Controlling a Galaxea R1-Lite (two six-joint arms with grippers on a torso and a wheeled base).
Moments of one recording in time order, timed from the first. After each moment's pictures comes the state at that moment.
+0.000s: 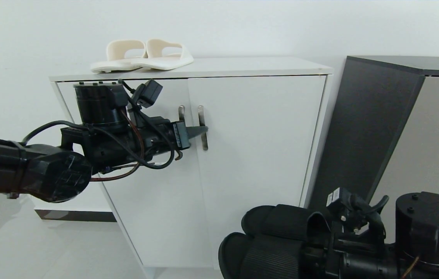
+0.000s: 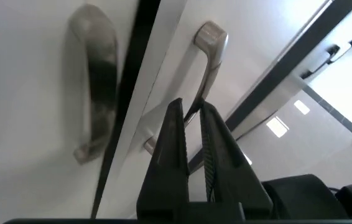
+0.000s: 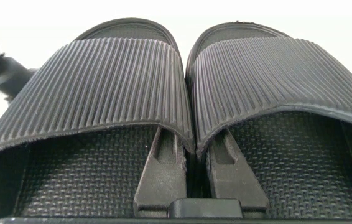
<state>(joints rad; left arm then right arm) -0.35 1.73 -1.01 -0.60 -0.43 -0.27 0.77 1.61 -0.35 -0.97 0.34 0.10</state>
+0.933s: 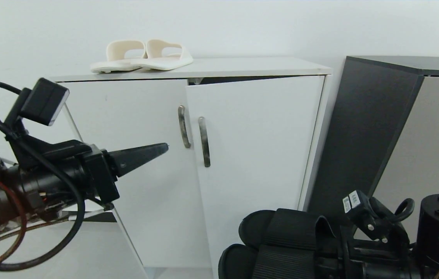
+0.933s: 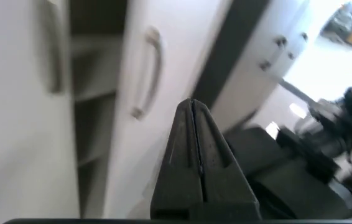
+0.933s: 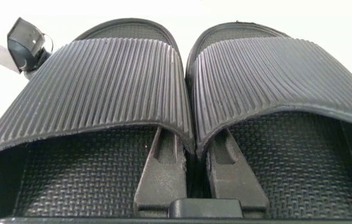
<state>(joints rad) -0.37 1.25 -0.63 -0.60 -0.44 -0.26 0.77 1.54 -0.32 -0.98 0.44 0.10</state>
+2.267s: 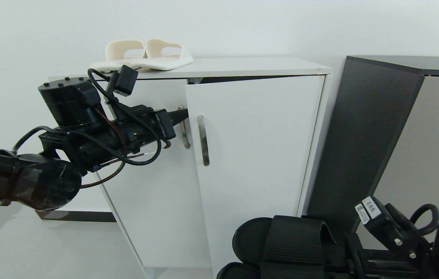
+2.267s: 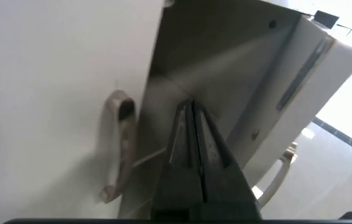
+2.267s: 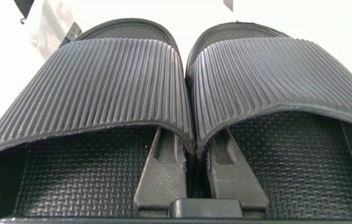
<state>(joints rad) -0.29 1.72 -0.93 -0.89 -0.49 -0.26 0.79 1.49 -0.30 -0.97 0.53 0.10</state>
